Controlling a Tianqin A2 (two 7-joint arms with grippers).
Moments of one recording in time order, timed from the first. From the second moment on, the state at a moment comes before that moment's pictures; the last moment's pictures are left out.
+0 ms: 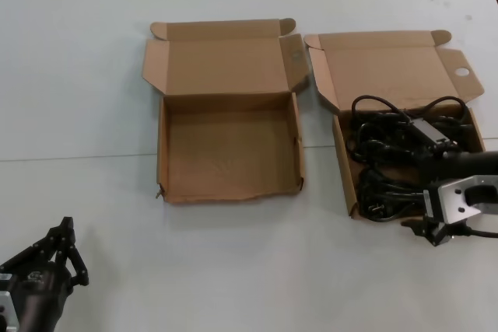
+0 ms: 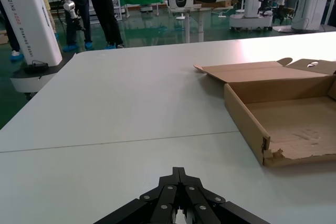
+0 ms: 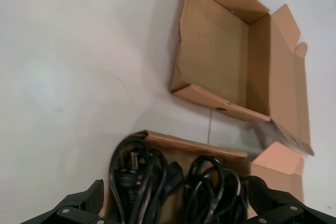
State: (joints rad) left arm 0.00 -0.30 1.60 -1.60 -1.80 0.00 0.00; right arm 0.74 0.49 -1.69 1.47 0.87 -1.21 -0.25
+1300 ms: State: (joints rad) left arm 0.00 -0.30 1.60 -1.60 -1.80 0.00 0.00; right arm 0.71 0.36 -1.53 1.47 0.76 -1.38 -0.25
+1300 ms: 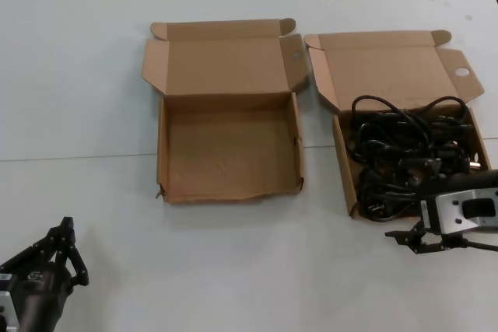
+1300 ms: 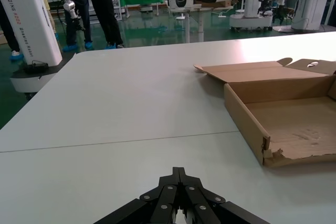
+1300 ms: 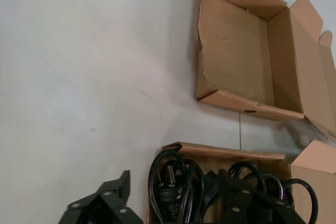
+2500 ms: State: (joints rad) left arm 0.00 -0.30 1.60 -1.60 -1.80 0.00 0.00; right arm 0.76 0.45 -1.66 1.33 0.88 -1.20 -0.25
